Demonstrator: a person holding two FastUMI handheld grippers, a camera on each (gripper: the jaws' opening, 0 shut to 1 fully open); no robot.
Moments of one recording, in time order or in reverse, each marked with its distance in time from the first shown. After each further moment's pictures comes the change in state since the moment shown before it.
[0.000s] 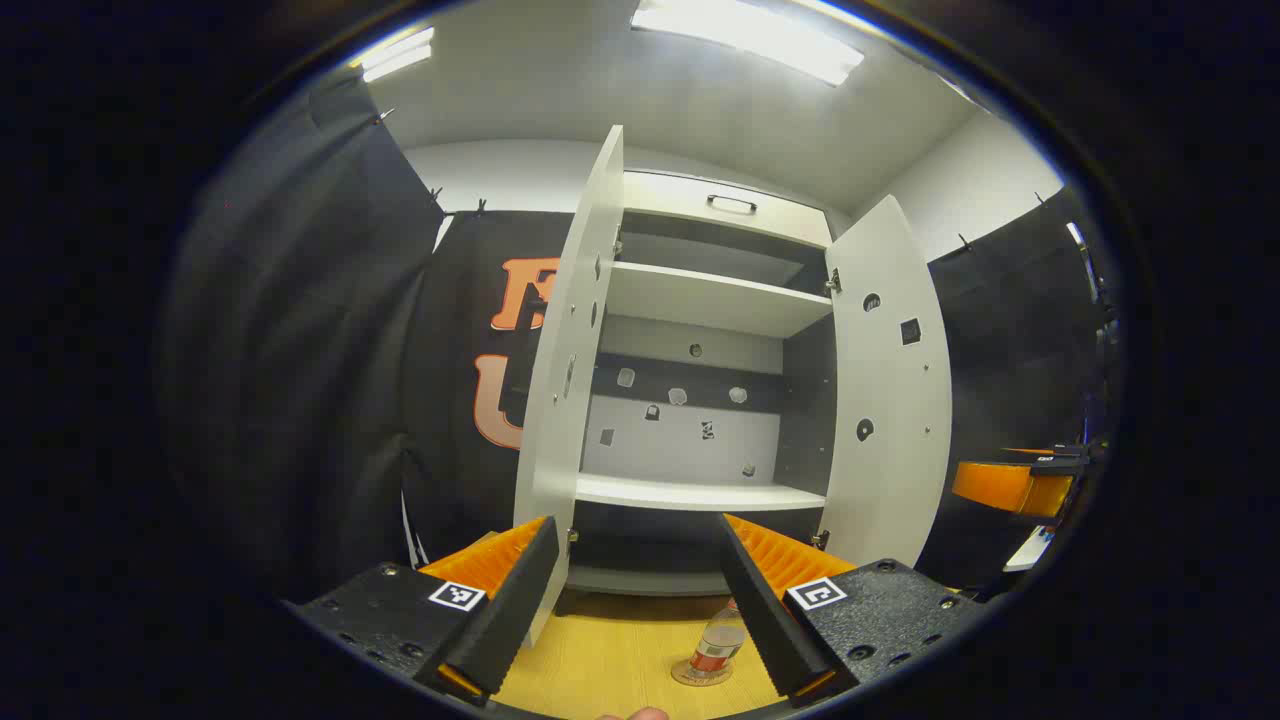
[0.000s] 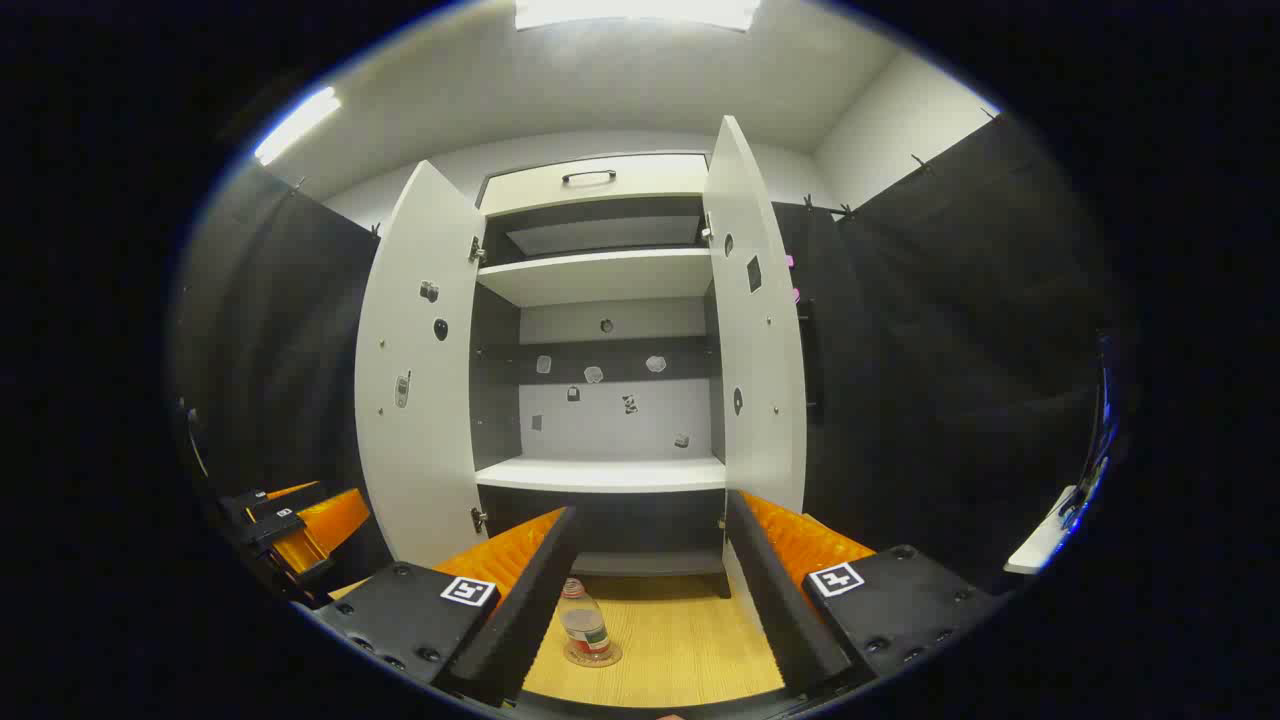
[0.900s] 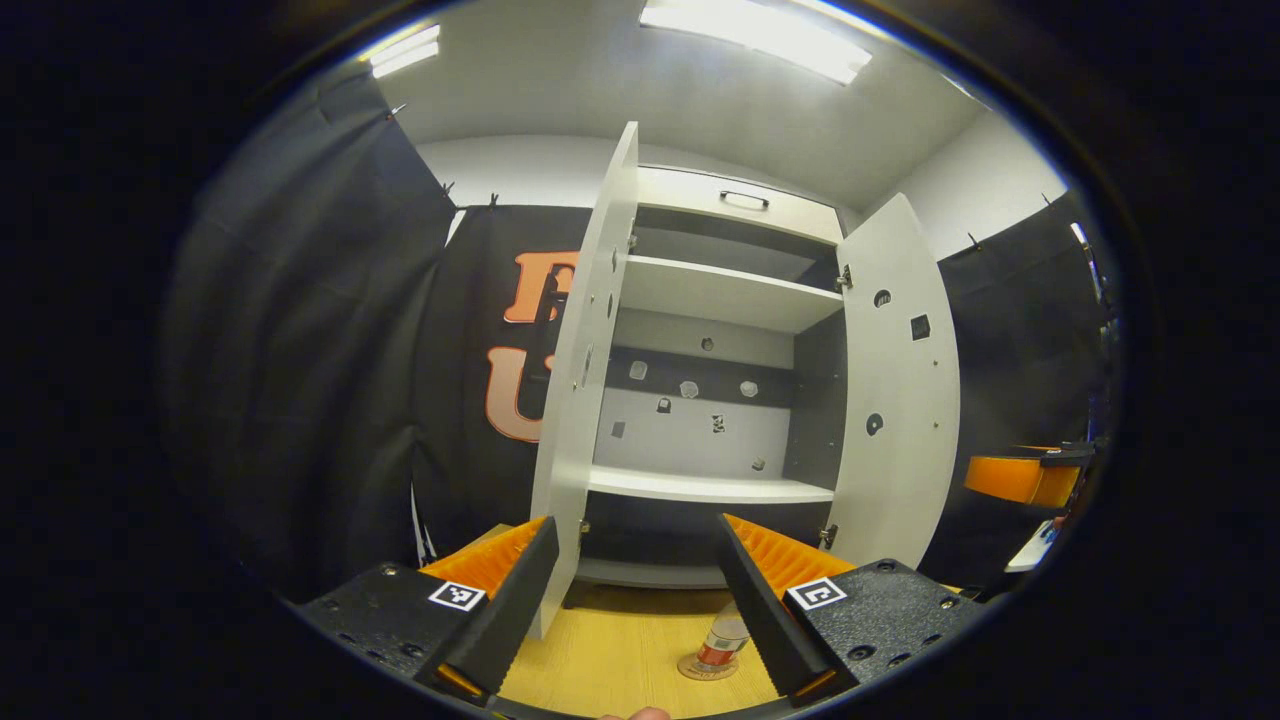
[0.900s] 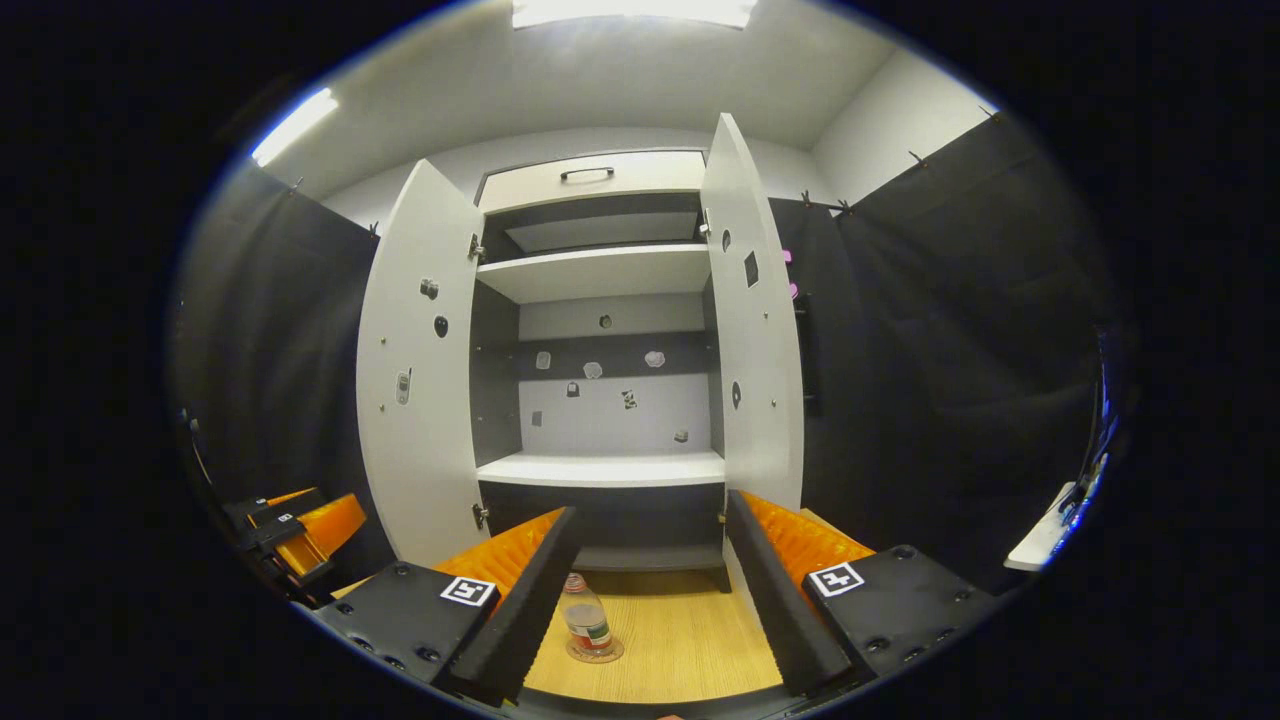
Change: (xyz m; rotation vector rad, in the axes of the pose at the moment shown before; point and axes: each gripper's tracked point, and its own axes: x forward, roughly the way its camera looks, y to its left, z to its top) left arm -0.008 0.014 -0.007 -0.006 0.018 0.030; right arm -0.005 0.002 -0.004 0.009 0.019 -0.006
